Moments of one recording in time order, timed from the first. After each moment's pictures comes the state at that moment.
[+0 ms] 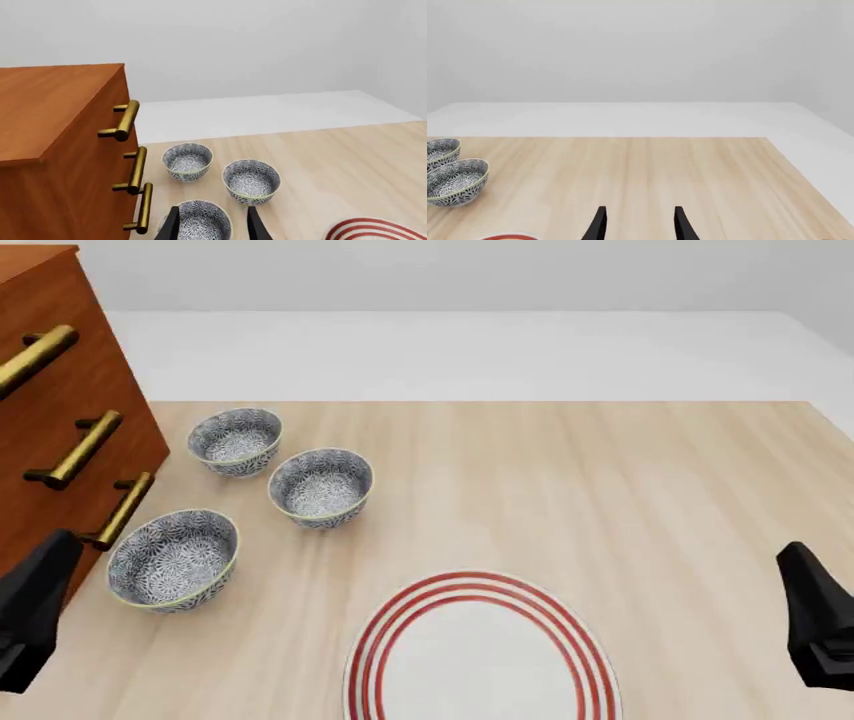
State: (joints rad) left arm -0.15 0.03 -0.13 0.13 0.01; right arm 0.01 0.00 -0.01 0.01 0.01
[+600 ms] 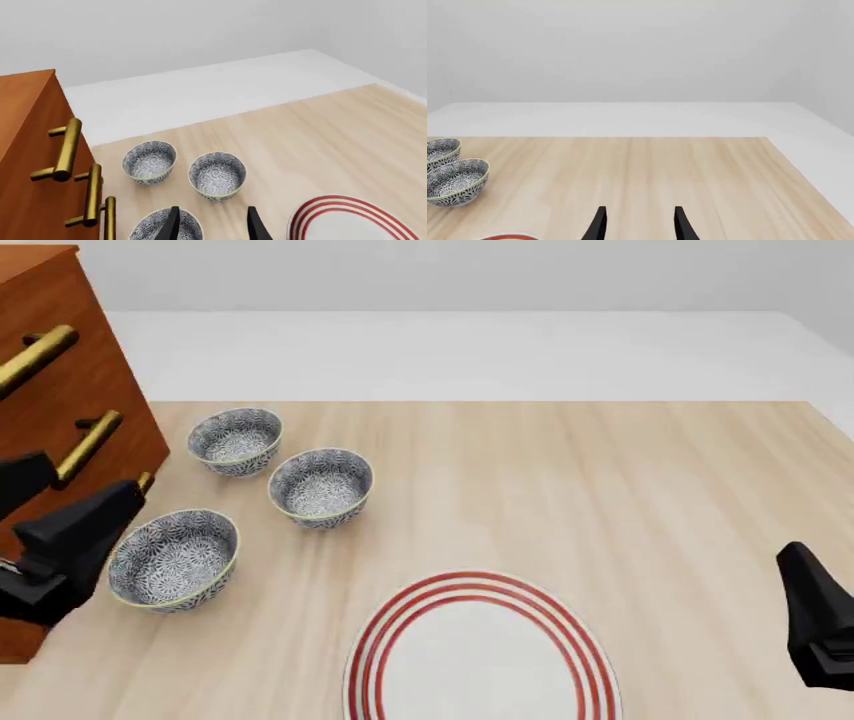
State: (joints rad) left arm -0.33 0.36 -0.34 0.16 0.03; right arm 0.01 0.00 -0.01 0.01 0.01
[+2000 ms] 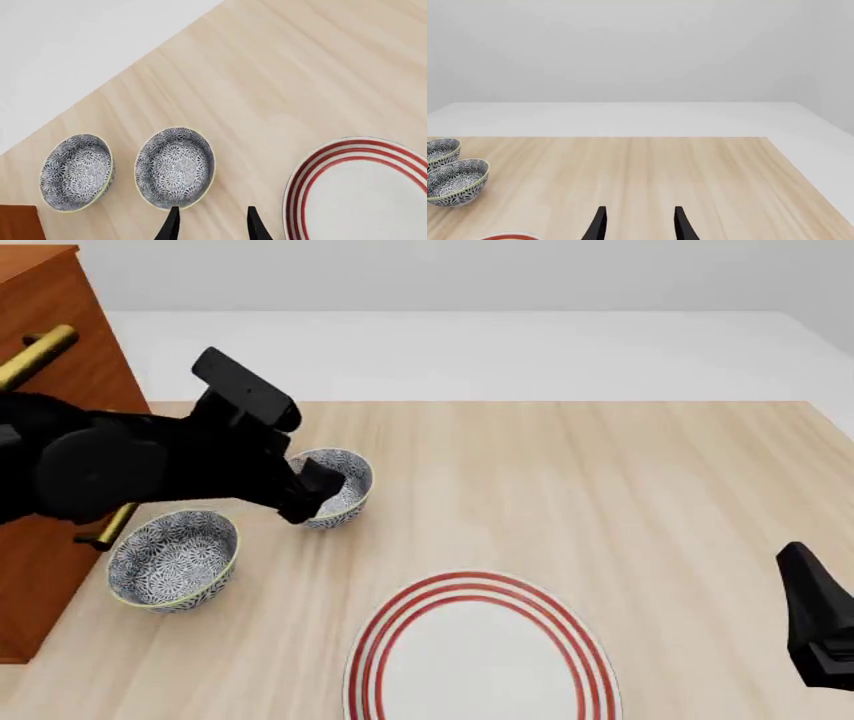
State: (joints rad) left arm -0.51 1.30 -0.80 0.25 0.21; right arm 0.01 0.01 -0.01 0.01 0.01
